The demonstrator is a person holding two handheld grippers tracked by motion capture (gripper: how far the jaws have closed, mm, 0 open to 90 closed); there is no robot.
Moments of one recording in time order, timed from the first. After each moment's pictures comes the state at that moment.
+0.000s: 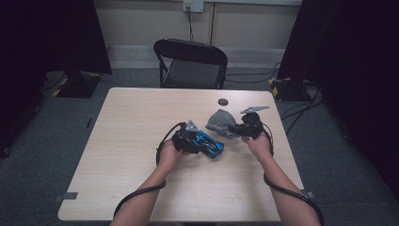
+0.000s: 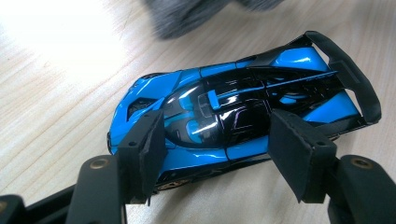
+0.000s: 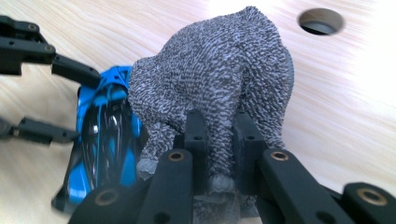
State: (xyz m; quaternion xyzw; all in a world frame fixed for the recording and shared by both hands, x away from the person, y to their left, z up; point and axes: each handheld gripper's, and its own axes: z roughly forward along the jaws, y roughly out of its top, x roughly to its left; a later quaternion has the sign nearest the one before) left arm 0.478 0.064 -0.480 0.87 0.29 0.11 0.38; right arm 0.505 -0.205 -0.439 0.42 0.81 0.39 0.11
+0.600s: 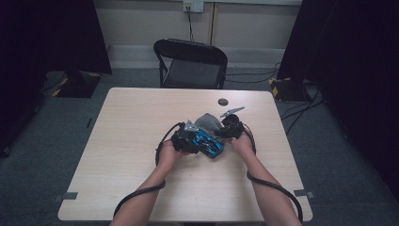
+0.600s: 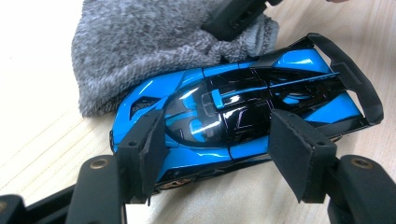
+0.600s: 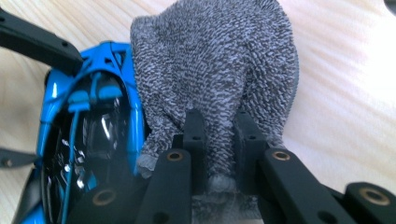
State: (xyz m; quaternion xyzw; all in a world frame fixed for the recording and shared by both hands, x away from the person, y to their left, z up) left arm 0.478 0.067 -0.482 0.87 0.29 0.11 0.39; right arm 0.530 -0.156 -0.477 0.38 0.86 0.34 0.10
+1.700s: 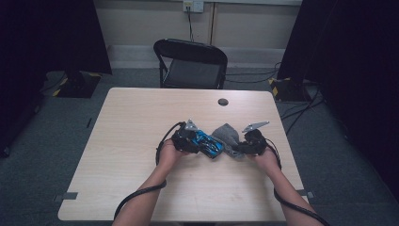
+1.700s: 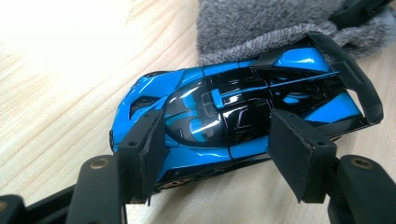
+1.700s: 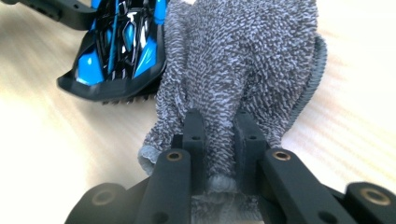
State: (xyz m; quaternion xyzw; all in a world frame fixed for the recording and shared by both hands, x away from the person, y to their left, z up) left arm 0.479 0.065 -0.480 0.87 0.29 0.11 0.38; right arm 0.469 -0.226 -0.476 0.36 0.86 0.35 0.07
